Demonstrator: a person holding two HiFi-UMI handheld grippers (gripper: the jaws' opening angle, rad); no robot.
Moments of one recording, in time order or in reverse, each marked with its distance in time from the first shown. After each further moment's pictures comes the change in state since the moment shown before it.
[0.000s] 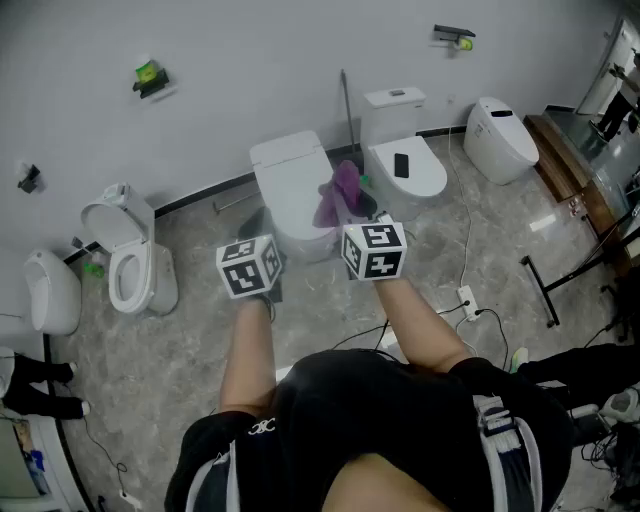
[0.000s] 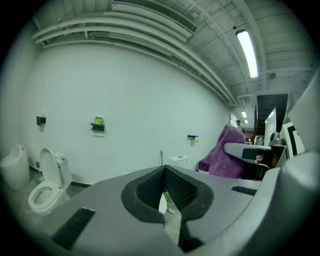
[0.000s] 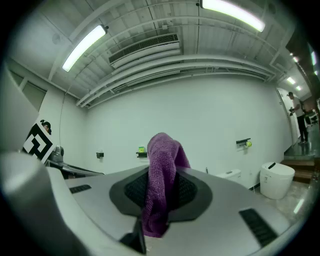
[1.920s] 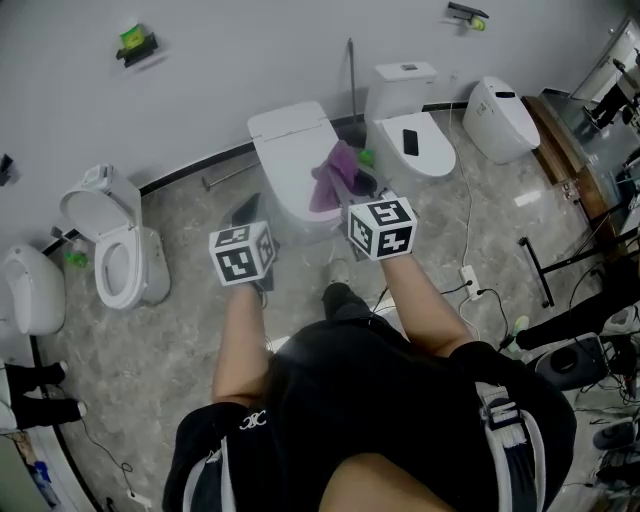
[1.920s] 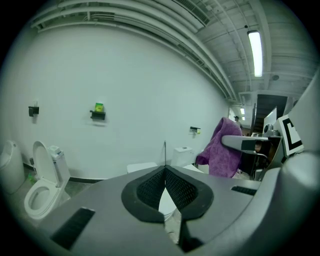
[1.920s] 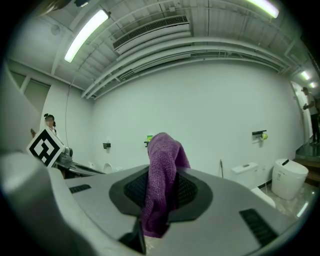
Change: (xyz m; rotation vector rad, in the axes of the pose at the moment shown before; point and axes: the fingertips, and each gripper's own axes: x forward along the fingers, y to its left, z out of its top) left arm 0.063 0.141 -0.039 -0.014 0.104 -0.049; right arm 0.131 0.072 -0.062 -0.026 0.104 0.104
